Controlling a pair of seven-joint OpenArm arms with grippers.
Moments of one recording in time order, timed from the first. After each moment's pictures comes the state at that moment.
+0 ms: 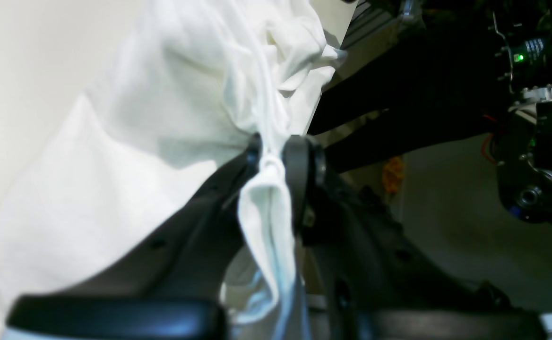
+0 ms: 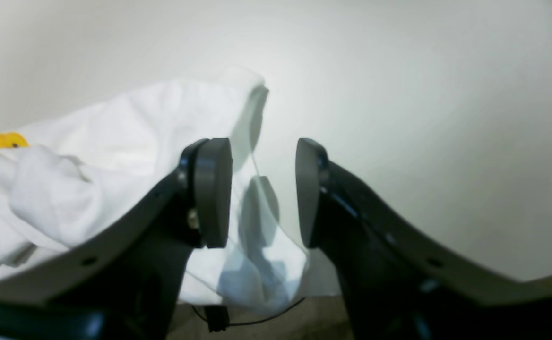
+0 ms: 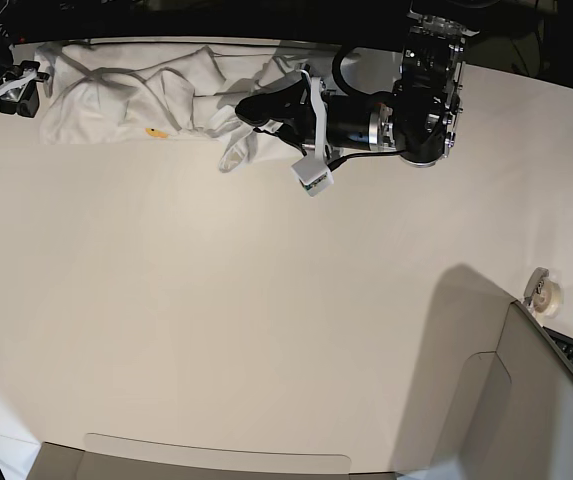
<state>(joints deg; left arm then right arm) 4.5 -7.4 10.3 102.6 -71.2 -36.1 79.9 -25.3 9.8 54.4 112.0 41.6 30.9 -66.9</state>
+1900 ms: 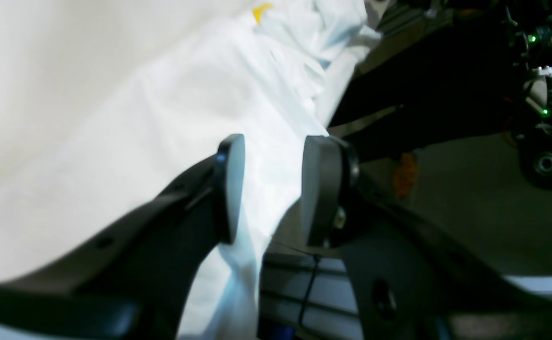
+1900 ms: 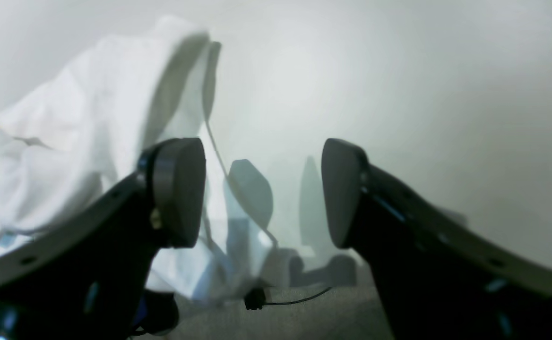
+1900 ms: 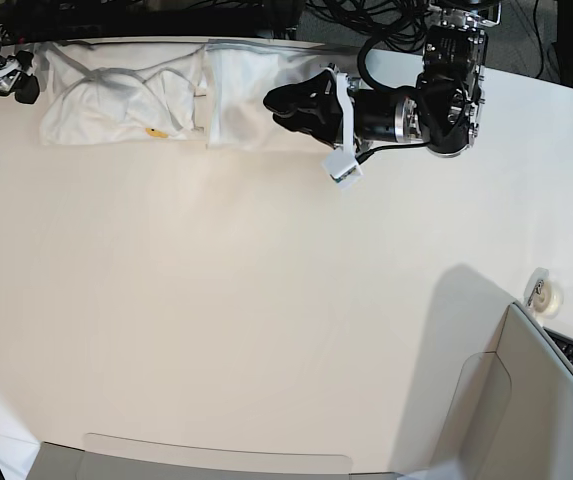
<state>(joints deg) 7.3 -11.3 5.7 102.7 -71.1 -36.1 80.0 -23.9 14.3 59.7 96.1 51.4 37.3 -71.4</state>
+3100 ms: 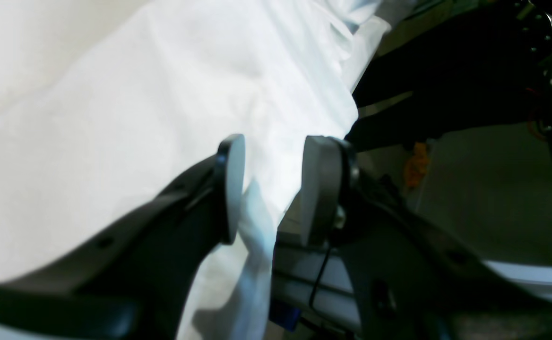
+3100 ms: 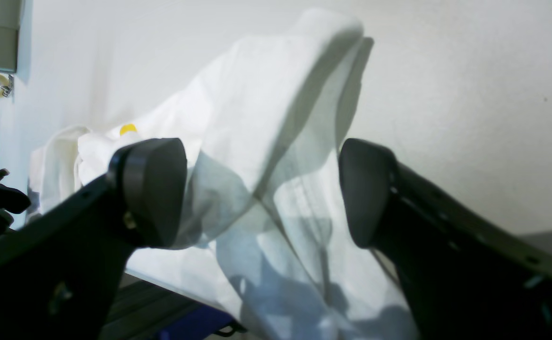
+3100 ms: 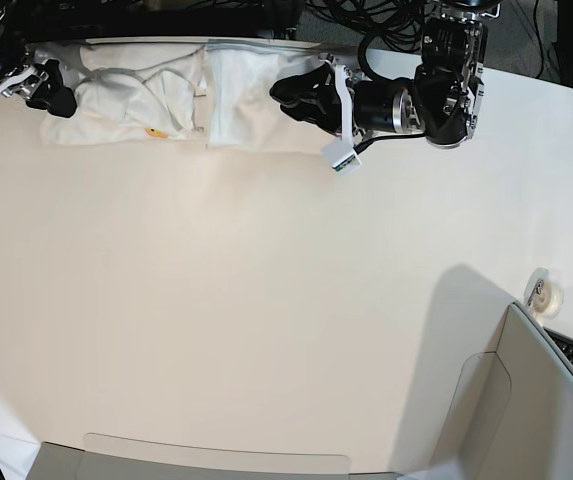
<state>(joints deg) 9.3 -11.3 5.8 102.6 -66.3 -36.1 79.8 -22.2 13.9 53.3 88.1 67.5 37.7 -74.0</state>
